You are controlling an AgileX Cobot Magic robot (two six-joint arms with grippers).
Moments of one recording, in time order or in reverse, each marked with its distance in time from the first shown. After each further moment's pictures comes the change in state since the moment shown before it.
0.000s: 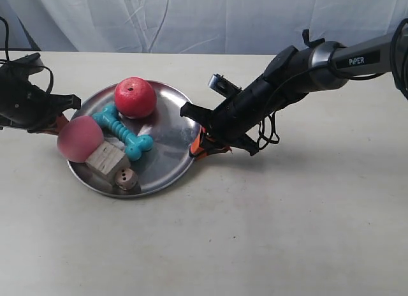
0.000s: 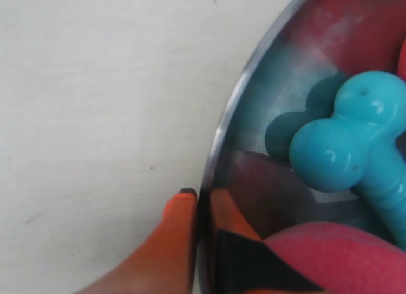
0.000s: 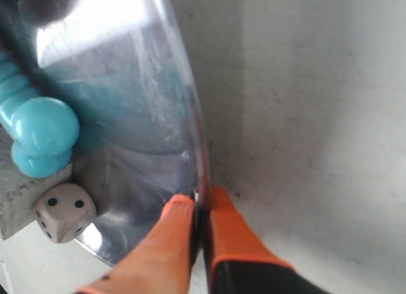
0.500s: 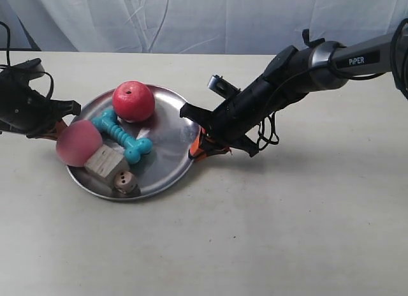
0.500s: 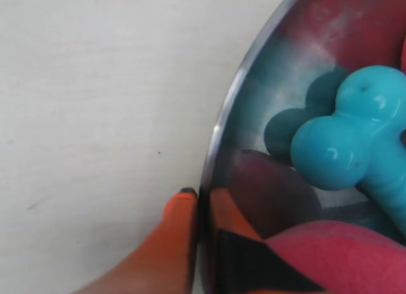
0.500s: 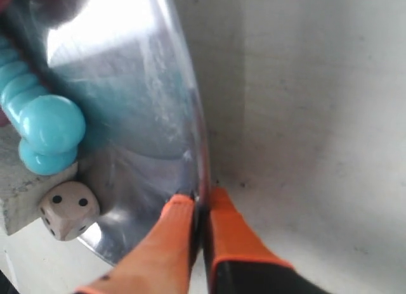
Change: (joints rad) left arm 0.000 0.002 0.020 0.015 -0.009 0.004; right arm 0.000 0.000 -0.001 -0.002 0.021 0.000
